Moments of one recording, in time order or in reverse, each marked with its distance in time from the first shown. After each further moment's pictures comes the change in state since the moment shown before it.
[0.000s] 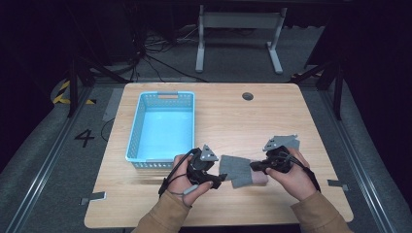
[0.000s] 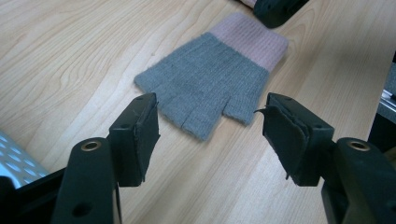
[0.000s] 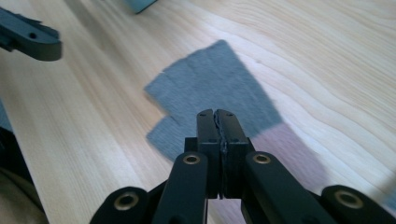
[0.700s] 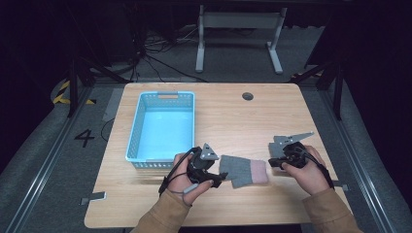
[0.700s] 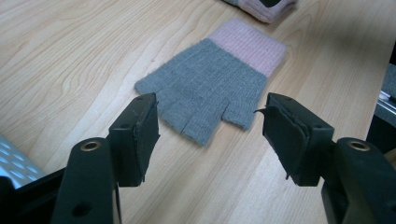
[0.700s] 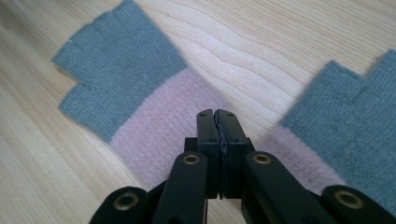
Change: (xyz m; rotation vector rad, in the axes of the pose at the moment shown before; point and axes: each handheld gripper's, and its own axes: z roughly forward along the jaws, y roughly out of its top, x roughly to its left) left arm 0.001 0.003 0.000 -0.011 0.001 0.003; right arm -0.046 -0.030 -0.012 0.056 -0.123 0.131
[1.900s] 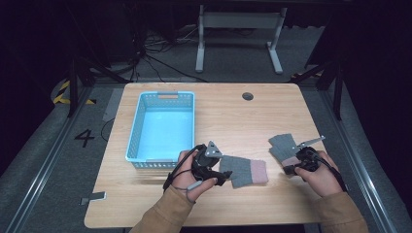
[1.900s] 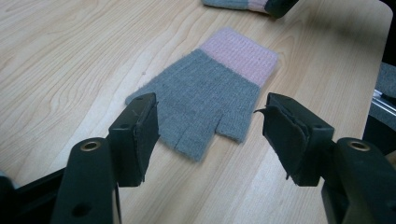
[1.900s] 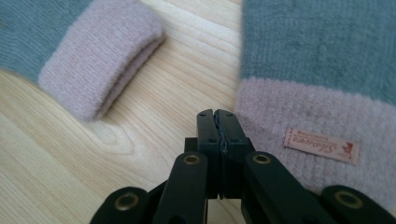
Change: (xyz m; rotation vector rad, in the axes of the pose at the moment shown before) left arm -0.001 0.011 0.007 -0.003 -0.031 0.026; right arm -0.032 -0.036 -0.005 0.129 -0.035 0.120
